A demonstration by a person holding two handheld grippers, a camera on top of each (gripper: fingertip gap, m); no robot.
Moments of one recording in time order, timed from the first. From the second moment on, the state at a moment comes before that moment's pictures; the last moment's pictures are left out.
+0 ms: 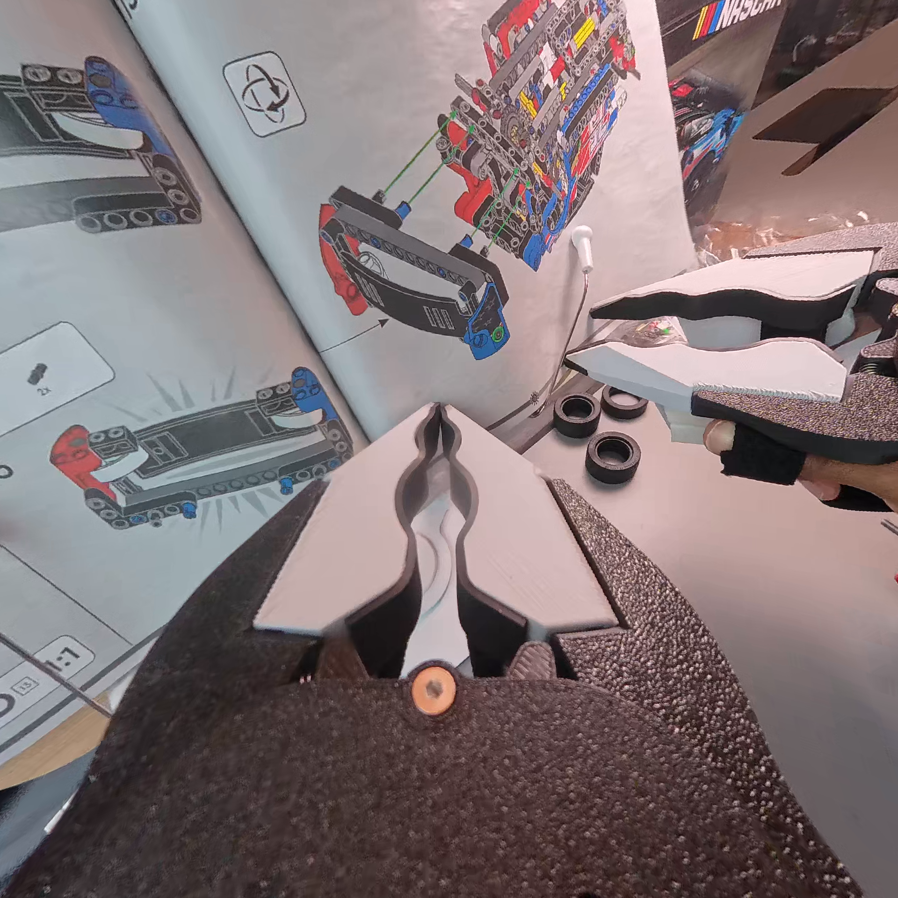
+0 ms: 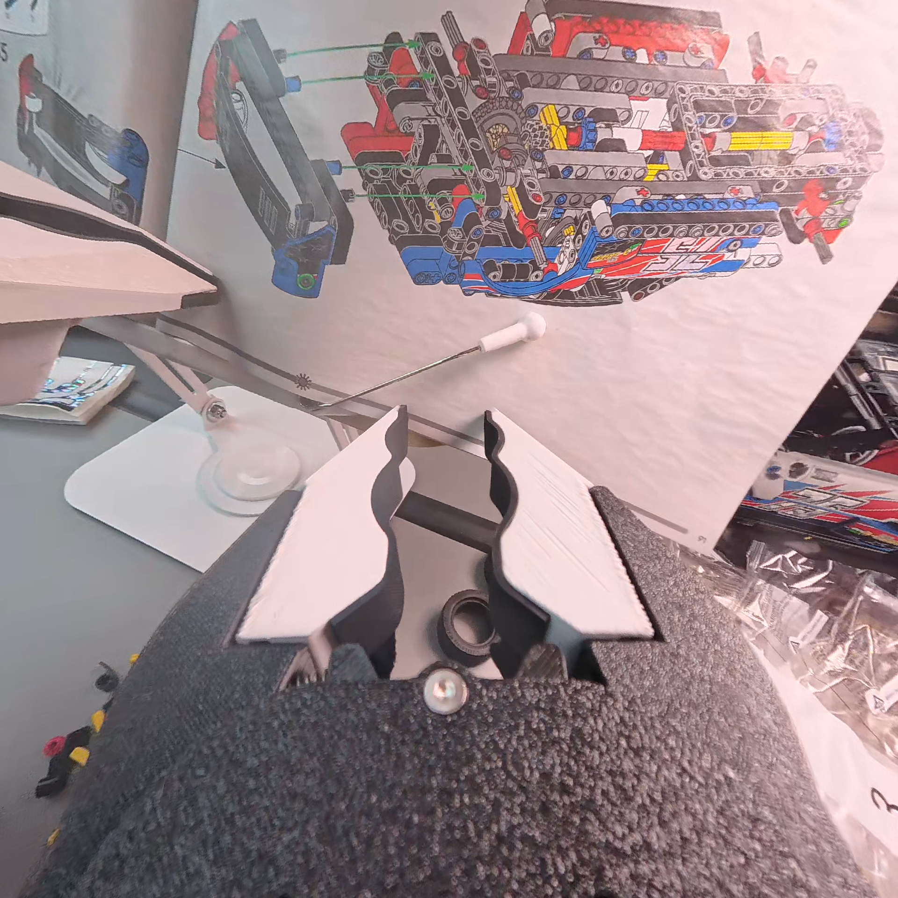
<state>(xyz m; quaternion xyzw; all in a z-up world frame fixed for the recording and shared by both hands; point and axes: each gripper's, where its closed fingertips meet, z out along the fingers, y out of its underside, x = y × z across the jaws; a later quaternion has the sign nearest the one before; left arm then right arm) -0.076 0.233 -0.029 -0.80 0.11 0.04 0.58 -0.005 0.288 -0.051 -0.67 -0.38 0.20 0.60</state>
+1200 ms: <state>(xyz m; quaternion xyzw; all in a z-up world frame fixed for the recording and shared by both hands) -0.040 -0.032 -0.125 -0.78 0.12 -0.18 0.58 0.260 0.146 -0.168 -0.57 -0.72 -0.09 0.39</state>
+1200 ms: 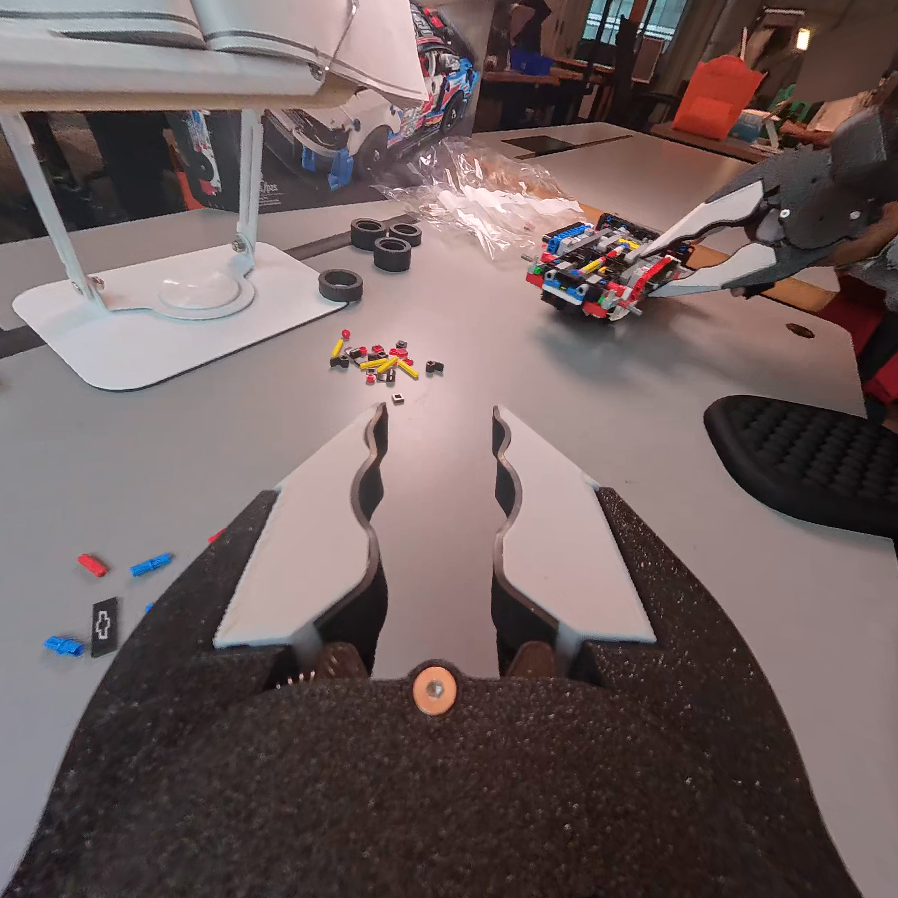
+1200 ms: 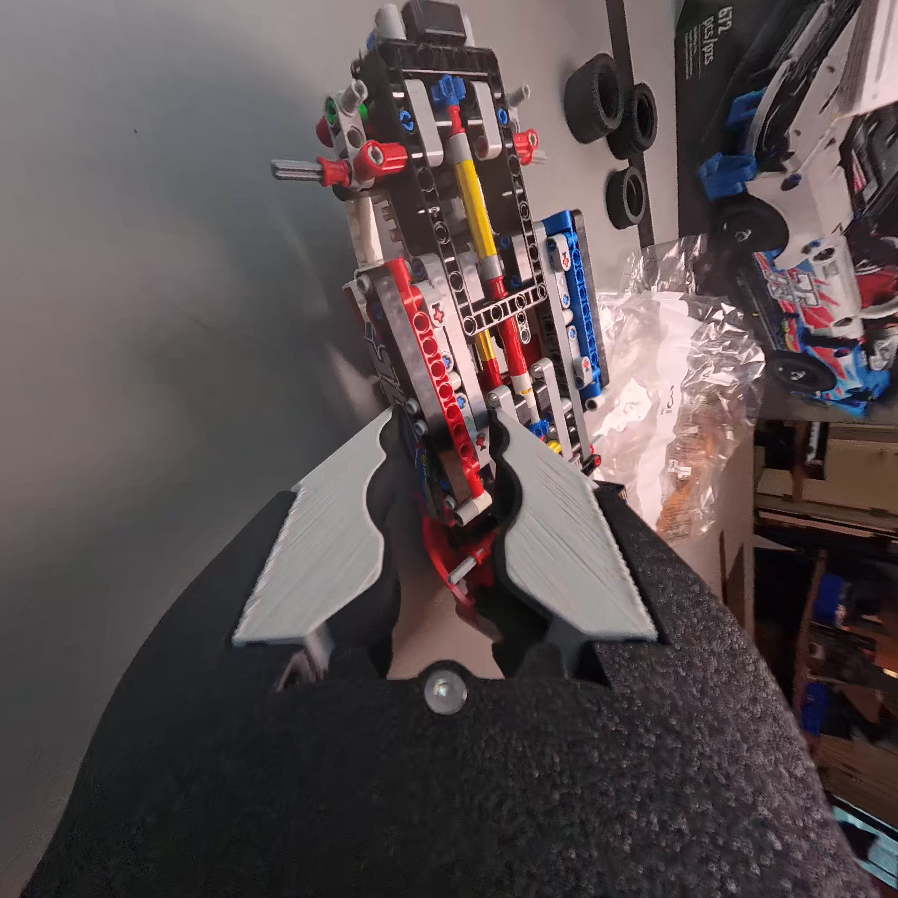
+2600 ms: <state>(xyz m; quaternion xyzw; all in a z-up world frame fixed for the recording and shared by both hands) 0.026 -0.095 -0.180 -0.84 0.23 -0.37 0.33 0.126 0.005 -0.151 -0.70 -0.44 0.56 0.12</state>
